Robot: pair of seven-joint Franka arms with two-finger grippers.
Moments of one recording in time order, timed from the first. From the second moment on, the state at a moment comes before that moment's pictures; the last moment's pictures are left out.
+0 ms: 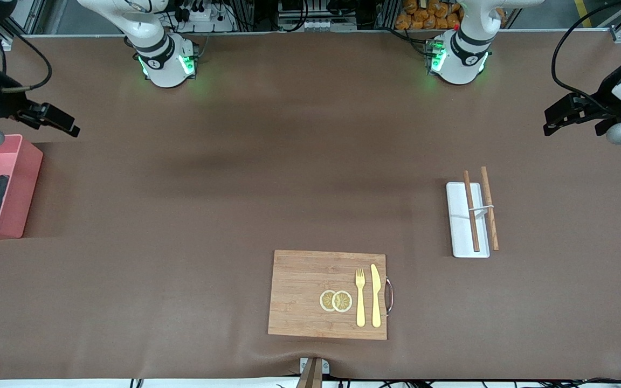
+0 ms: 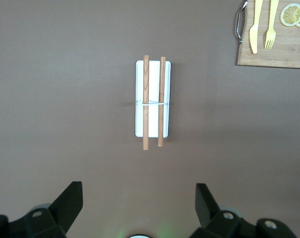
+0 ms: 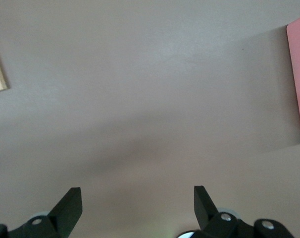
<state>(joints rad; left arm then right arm) -0.05 0.01 -0.05 -1.48 0.01 1.46 -0.10 -0.05 -0.18 0.04 -1.85 0.07 1.61 0.24</state>
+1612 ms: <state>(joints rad) -0.05 0.01 -0.06 -1.48 0.00 1.45 -0.10 0.01 0.06 0.06 -1.50 0.04 1.58 0.32</state>
